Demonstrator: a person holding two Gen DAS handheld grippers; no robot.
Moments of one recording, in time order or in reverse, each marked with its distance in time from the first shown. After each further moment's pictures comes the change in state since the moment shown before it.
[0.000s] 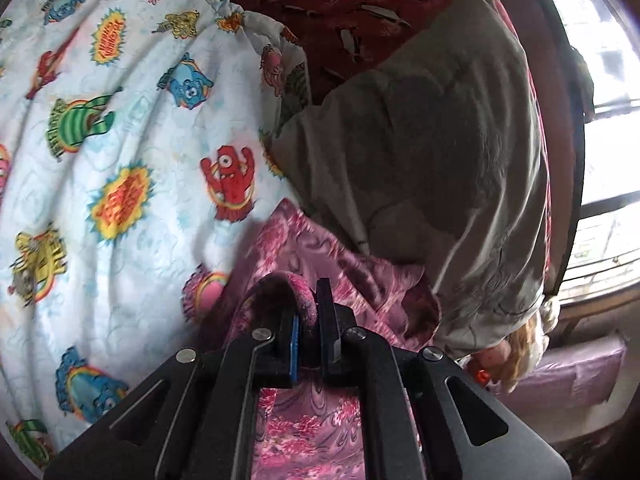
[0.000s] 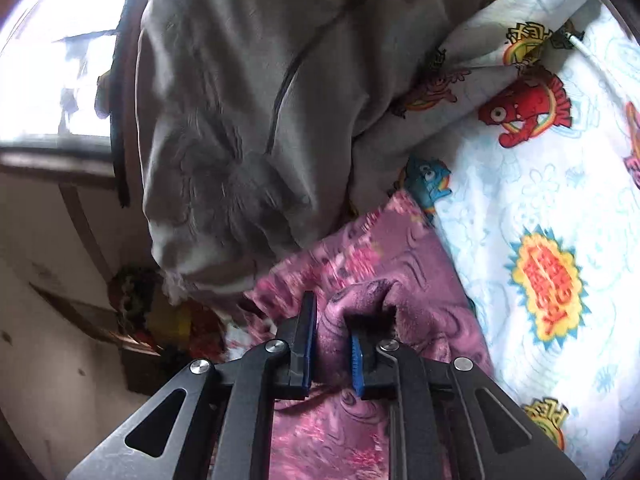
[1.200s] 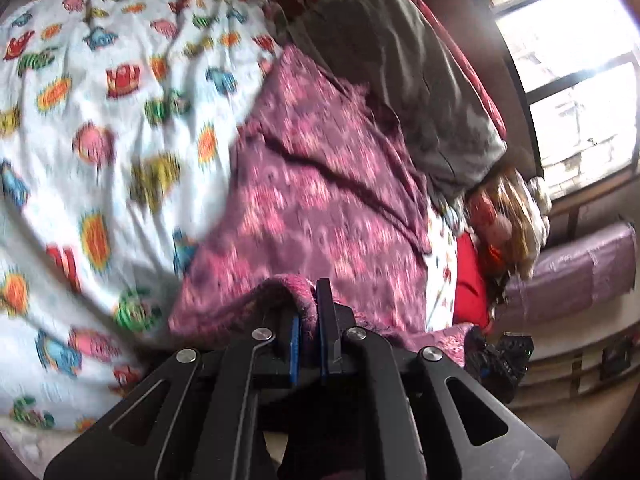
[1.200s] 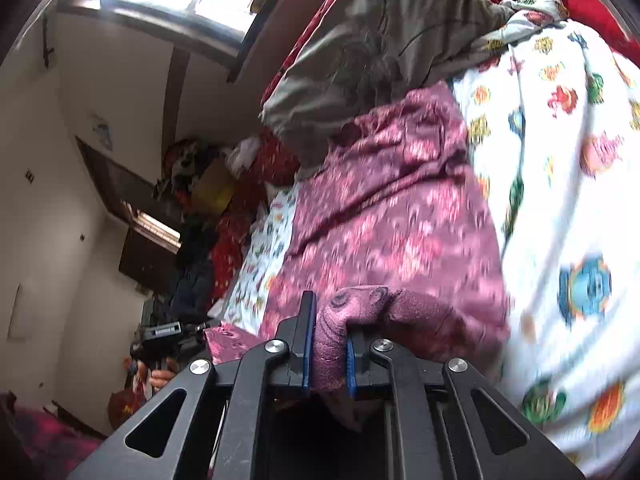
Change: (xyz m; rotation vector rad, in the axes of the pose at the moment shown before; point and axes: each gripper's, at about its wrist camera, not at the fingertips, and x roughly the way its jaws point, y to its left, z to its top) left arm -0.179 0.042 -0.244 0.231 0.043 0.019; right arm -0.199 0.020 -0.231 -0.438 0.094 0.035
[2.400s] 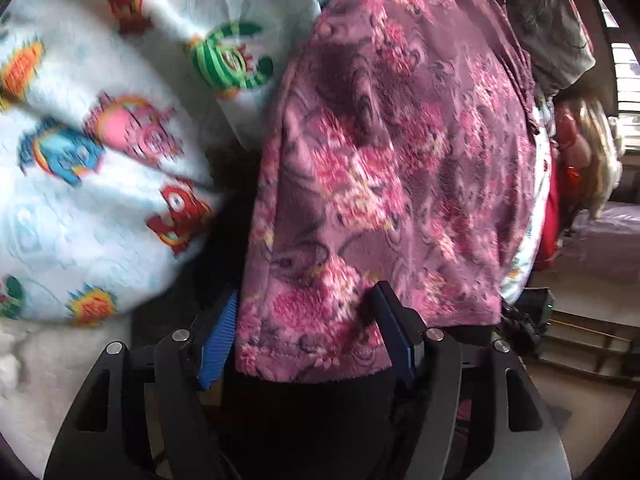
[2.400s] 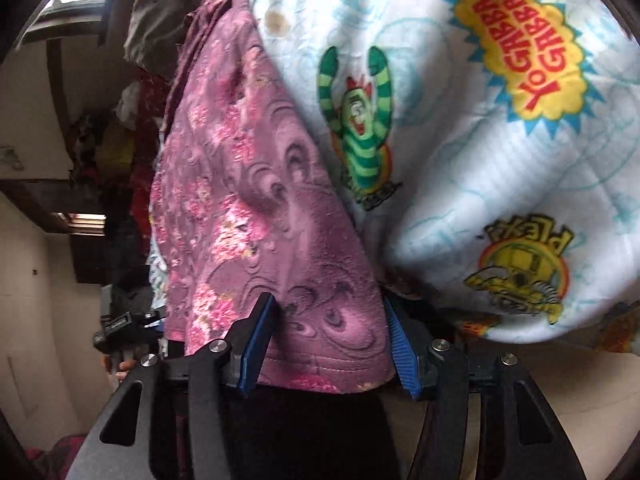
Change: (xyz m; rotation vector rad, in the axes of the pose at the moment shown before) left arm 0.047 0.078 -0.121 -0.047 0.403 0.233; right arm -0.008 -0.109 -0.150 0.287 0.345 -0.173
